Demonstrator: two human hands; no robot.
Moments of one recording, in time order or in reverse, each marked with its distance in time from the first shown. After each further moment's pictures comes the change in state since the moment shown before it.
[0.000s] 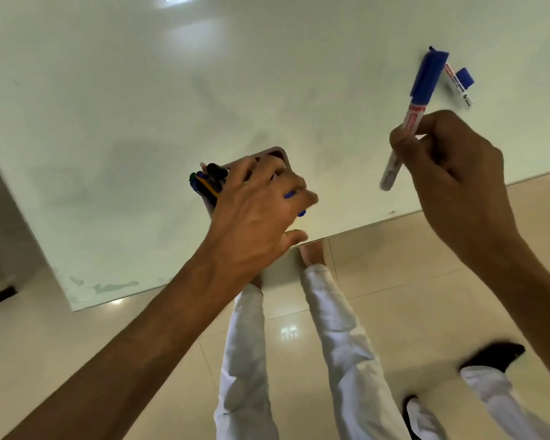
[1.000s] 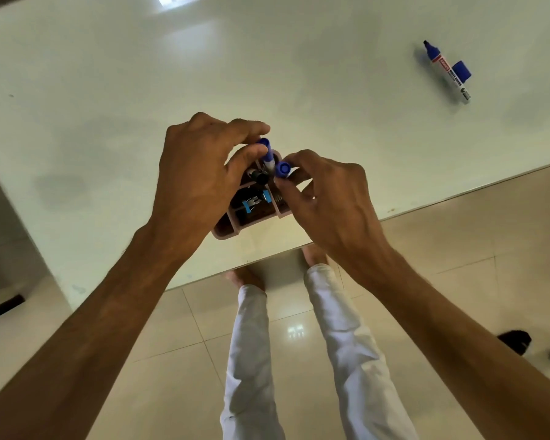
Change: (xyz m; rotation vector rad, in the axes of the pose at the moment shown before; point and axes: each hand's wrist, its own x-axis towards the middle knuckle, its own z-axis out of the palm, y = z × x) left_hand 0.023 -0.045 -0.034 -0.344 0.100 -0.408; right_hand -0.011 -0.023 0.096 -0.196 -0.149 -0.168
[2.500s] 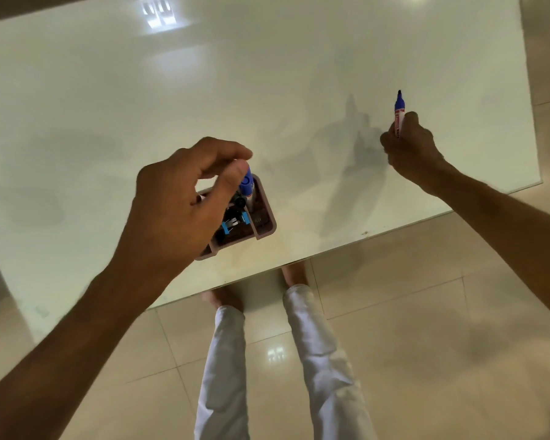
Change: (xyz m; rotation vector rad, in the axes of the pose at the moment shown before) left_hand -0.023 0.029 -0.023 -0.397 0.018 -0.177; right_hand 0.114 0.185 -0.081 0.042 0.004 0.434
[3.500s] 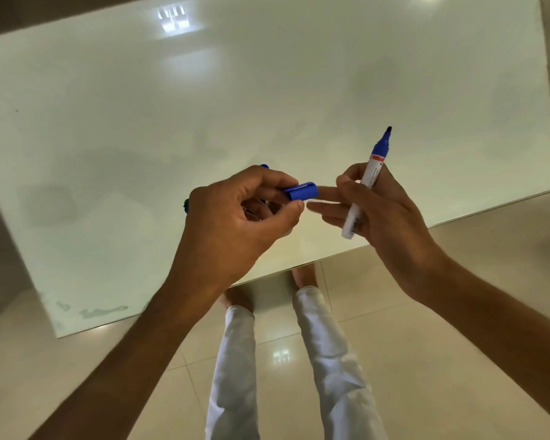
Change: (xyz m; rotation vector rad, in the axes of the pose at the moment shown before) left_hand -0.019 0.012 0.022 -0.173 -0.062 -0.088; right_hand -0.179 -0.106 0.021 0.778 -0.334 0.046
